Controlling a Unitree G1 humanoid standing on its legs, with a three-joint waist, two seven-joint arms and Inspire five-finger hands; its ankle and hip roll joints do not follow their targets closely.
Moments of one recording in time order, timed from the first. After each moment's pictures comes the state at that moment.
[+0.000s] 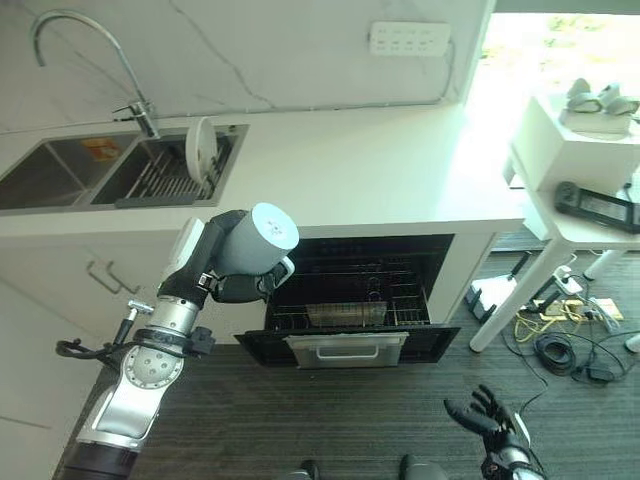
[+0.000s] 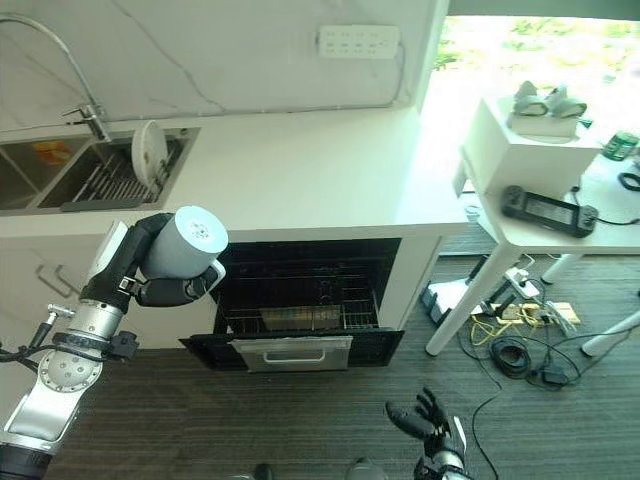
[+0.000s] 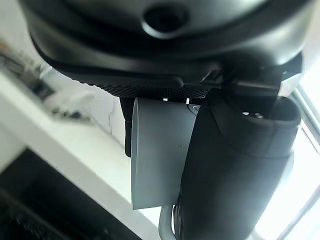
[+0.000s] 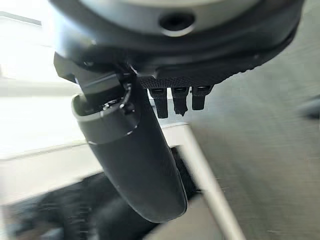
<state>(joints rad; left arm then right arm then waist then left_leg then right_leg) -0.02 0.68 -0.02 -0.04 -0.02 -0.24 0.07 0.16 -0.24 -0.05 0.74 0.53 -0.28 -0.03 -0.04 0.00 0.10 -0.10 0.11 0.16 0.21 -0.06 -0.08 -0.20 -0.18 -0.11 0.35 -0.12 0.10</state>
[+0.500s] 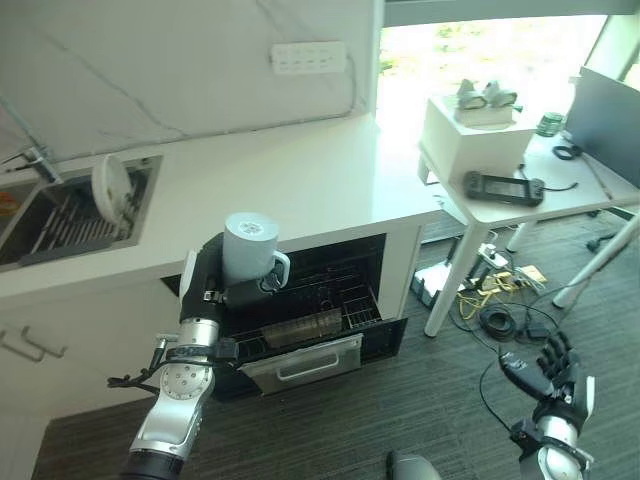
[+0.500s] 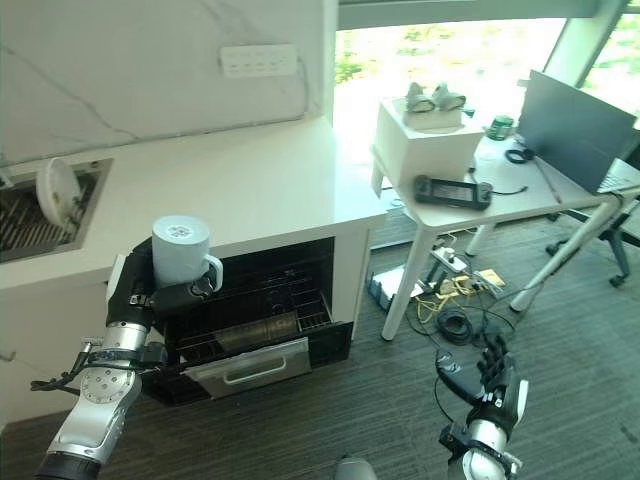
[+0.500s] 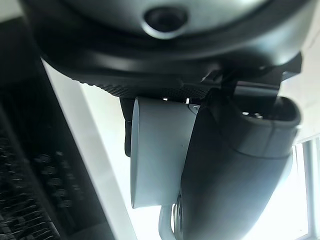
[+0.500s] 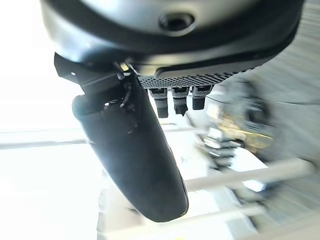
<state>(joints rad) -0.04 0.47 -0.08 0.09 -0.17 -0.28 0.32 0.26 -0.28 -0.14 0.26 0.42 -0.46 -0.33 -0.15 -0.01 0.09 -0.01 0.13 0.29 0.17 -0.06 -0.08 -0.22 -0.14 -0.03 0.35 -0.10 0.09</state>
